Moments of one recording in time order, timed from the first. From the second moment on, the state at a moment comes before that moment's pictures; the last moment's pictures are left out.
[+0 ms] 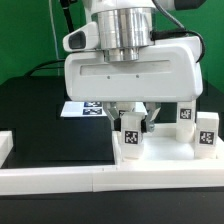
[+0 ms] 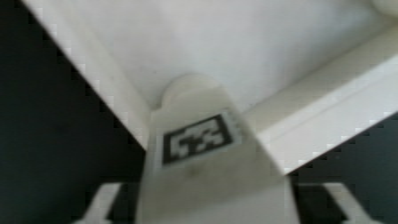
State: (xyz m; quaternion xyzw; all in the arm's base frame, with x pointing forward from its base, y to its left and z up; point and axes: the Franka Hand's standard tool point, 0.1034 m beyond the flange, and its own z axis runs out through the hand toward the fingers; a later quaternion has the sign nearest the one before) arm 0.627 0.005 0.072 -0.95 0.30 -0.06 0.05
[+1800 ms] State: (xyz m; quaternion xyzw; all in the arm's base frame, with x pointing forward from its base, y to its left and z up) arm 0.624 0.007 0.070 -0.87 0.49 -0.05 0.08
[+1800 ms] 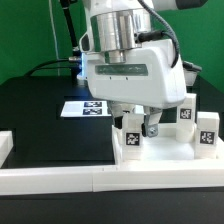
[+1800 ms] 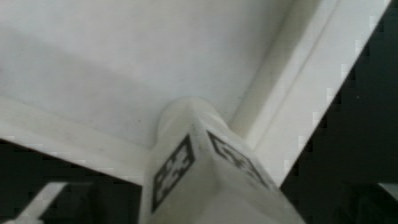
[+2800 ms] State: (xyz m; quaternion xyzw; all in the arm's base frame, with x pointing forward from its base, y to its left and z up) arm 0.627 -0.004 0.073 -0.95 0.30 -0.04 0.05
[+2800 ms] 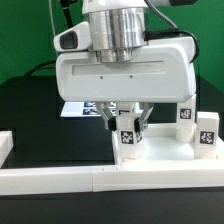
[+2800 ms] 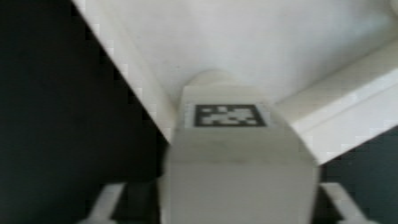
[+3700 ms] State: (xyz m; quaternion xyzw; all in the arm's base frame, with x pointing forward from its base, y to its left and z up) arm 0.624 -0.002 0.071 -0.62 0.78 0.02 0.09
